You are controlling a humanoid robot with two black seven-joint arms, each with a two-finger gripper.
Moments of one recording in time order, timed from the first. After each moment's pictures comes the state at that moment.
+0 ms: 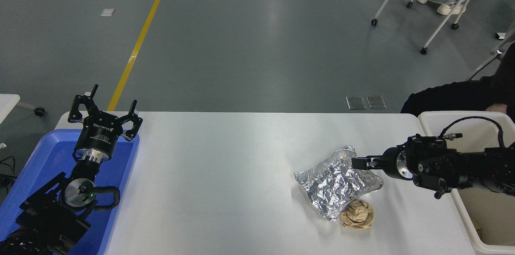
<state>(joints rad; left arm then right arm) -0.53 0.26 -0.96 -0.46 -0.10 -0.69 -0.40 1.08 -0.27 -0.95 0.71 -0.59 -0.07 0.21</state>
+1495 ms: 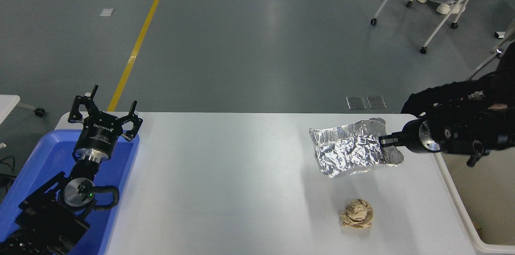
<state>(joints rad) -0.53 0.26 -0.96 -0.46 -0.10 -0.69 -0.40 1.75 -0.41 -1.33 1.25 -0.50 0.04 0.23</state>
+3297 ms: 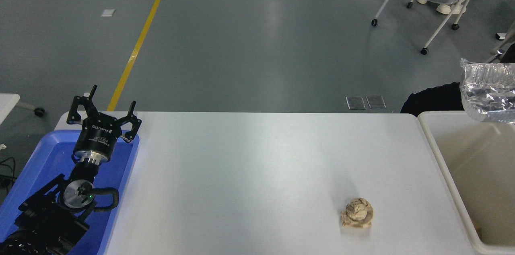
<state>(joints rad) -0.53 0.26 -0.96 -0.46 -0.10 -0.69 -0.40 1.94 -0.97 -1.47 0.85 -0.71 0.47 0.35</state>
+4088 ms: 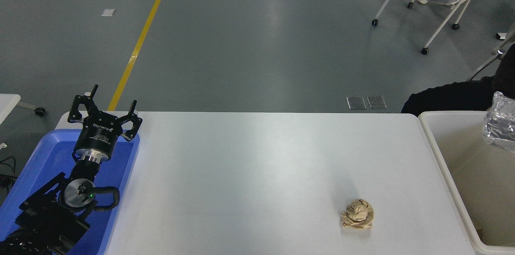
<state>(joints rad) -0.53 0.26 -0.96 -0.46 -0.10 -0.69 -0.40 0.92 -0.87 -0.75 0.36 -0.34 0.29 0.24</state>
